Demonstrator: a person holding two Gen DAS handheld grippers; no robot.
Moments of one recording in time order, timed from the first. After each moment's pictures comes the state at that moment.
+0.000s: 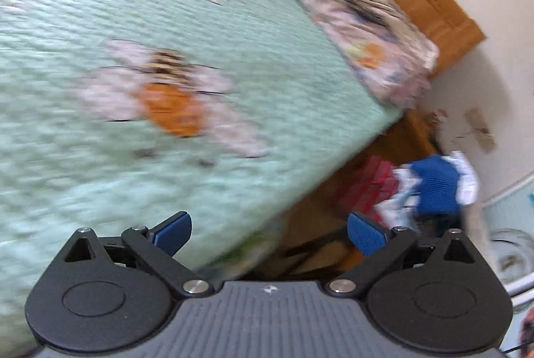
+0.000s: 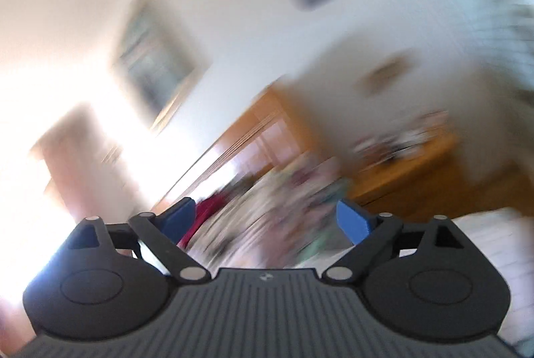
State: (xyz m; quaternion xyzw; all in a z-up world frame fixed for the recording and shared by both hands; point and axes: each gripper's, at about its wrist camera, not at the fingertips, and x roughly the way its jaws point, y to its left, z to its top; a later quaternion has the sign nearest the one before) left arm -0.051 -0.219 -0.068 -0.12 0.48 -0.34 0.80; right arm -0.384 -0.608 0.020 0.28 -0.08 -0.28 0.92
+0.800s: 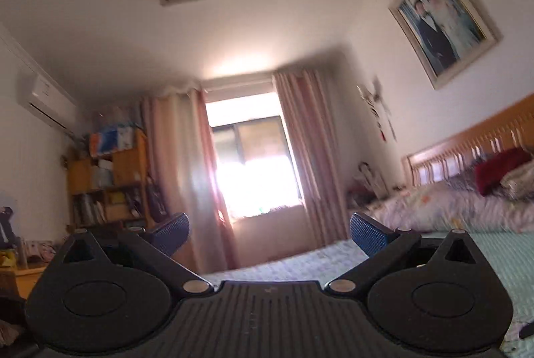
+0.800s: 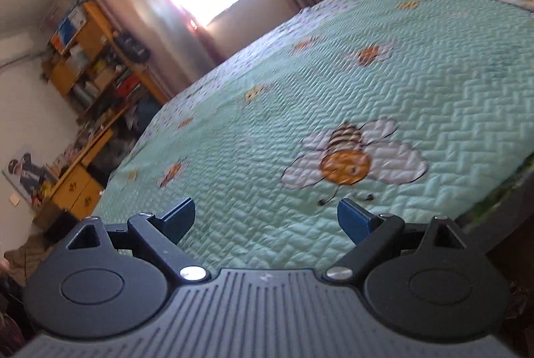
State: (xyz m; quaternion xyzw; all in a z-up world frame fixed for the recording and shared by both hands) left arm -0.220 -0.046 0.128 0.12 -0.11 0.04 0.99; right arm -0.109 -0.373 -0.036 0.27 0.29 0.12 0.91
